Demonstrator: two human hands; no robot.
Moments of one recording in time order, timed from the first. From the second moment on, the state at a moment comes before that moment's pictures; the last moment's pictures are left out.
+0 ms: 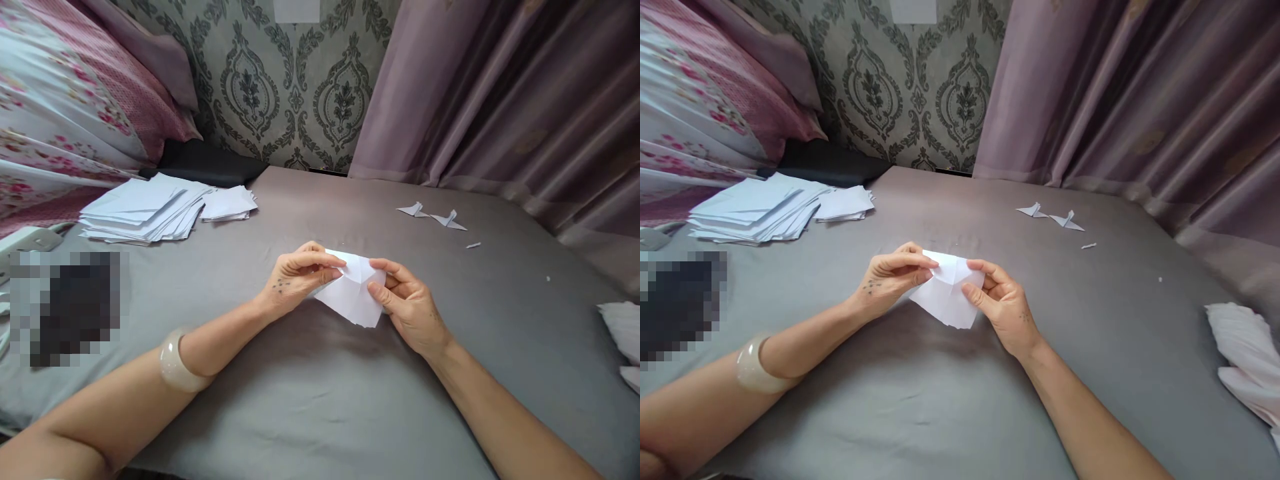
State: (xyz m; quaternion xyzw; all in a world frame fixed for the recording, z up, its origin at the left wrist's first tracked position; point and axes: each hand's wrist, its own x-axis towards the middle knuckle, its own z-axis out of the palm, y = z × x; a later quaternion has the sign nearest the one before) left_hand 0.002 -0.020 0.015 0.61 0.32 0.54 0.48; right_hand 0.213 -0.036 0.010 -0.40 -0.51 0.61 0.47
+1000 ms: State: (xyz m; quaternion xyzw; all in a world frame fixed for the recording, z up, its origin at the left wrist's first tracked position) left_hand 0.002 -0.022 0.019 0.77 0.32 0.52 0.20; right_hand 0.217 -0.031 0.015 -0.53 -0.60 0.40 0.44
